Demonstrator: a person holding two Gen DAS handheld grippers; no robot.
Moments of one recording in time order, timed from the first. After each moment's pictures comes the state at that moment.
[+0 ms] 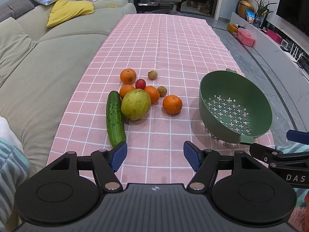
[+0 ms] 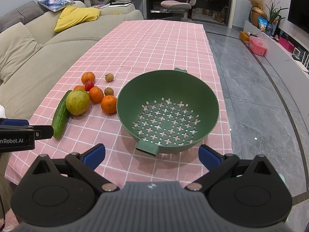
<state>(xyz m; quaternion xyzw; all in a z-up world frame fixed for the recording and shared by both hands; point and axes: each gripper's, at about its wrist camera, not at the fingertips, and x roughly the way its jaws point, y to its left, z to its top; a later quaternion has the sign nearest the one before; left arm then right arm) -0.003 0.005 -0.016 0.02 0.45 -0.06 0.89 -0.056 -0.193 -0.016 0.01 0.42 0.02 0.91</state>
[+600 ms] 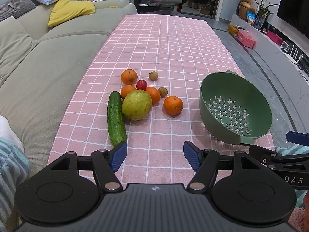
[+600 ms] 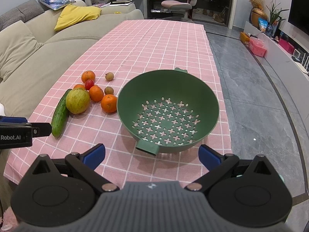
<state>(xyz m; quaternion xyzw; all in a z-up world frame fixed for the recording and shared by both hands) -0.003 0.007 -0.015 0.01 0.45 -0.06 0.89 -0.058 -0.192 -0.018 0.01 0.42 0.02 0.91</state>
